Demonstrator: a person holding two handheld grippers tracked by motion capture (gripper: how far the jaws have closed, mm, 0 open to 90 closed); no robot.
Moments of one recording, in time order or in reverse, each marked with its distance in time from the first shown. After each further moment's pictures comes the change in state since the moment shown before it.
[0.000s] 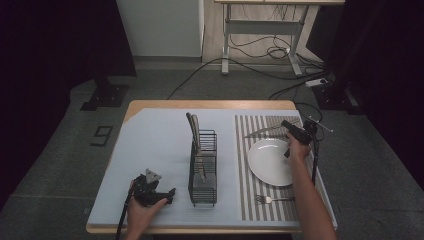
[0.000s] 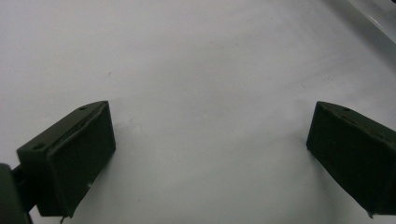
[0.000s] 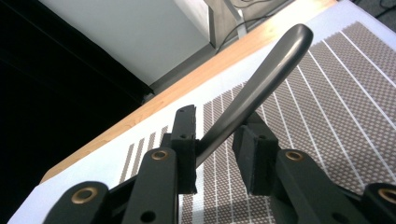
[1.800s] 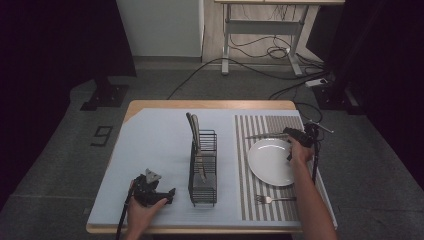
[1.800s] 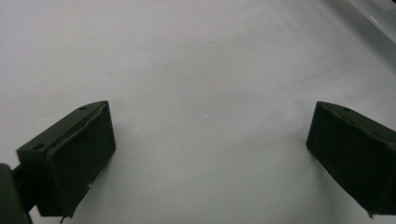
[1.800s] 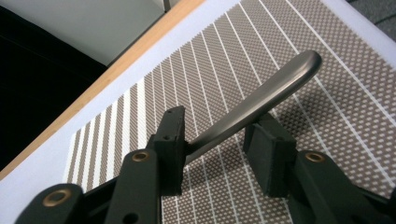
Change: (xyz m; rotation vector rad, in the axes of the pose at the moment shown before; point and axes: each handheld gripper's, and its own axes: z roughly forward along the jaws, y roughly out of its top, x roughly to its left) left arm 0.000 0.000 0.000 0.000 0.000 0.000; right arm -0.016 -0.002 0.001 0.134 -0.187 0.075
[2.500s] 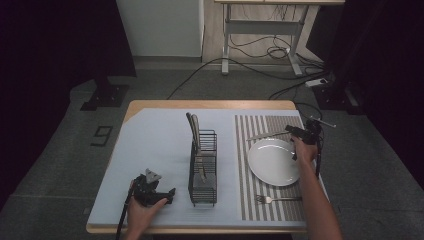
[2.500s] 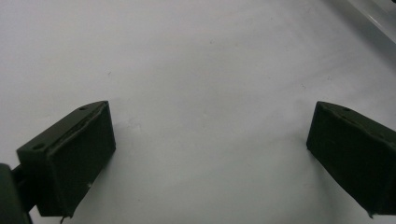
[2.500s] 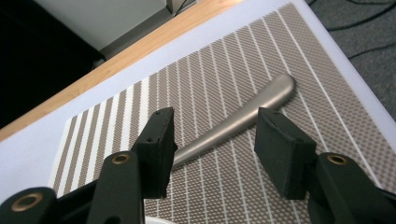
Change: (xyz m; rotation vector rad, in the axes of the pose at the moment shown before) left arm 0.000 0.000 0.000 -0.001 0.001 0.000; right arm 0.009 0.012 -0.014 0.002 -0.020 -0.163
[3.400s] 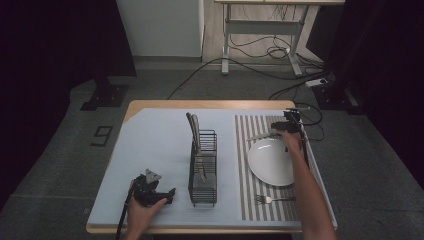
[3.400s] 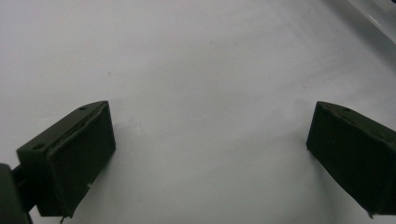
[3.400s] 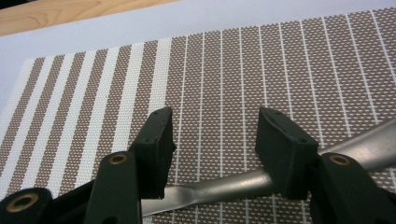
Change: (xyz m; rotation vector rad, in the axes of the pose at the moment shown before) left arm 0.000 0.000 0.000 0.000 -0.001 0.000; right arm 0.045 0.012 0.056 0.208 -0.082 -0.283
